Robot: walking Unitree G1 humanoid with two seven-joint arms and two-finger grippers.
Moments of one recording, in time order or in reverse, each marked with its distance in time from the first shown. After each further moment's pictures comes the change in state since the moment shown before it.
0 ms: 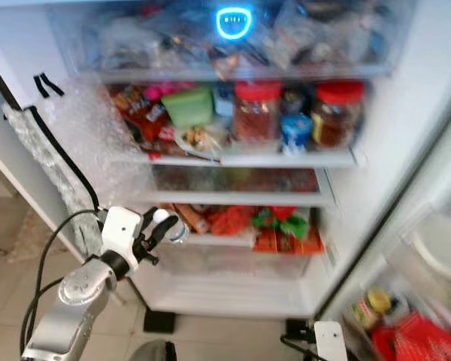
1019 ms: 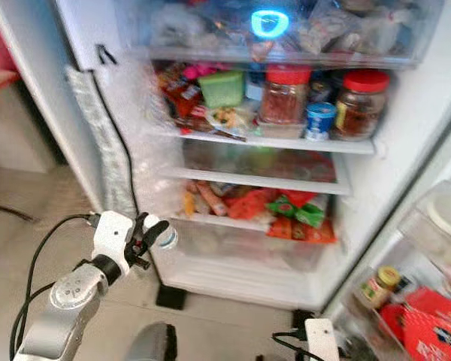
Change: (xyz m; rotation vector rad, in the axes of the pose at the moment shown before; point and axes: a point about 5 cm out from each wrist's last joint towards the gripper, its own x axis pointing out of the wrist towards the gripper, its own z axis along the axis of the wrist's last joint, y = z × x) left arm -0.007 0.005 -0.008 0.006 0.047 0.025; right arm 0.000 0.006 0.002 -0.012 0.010 0.015
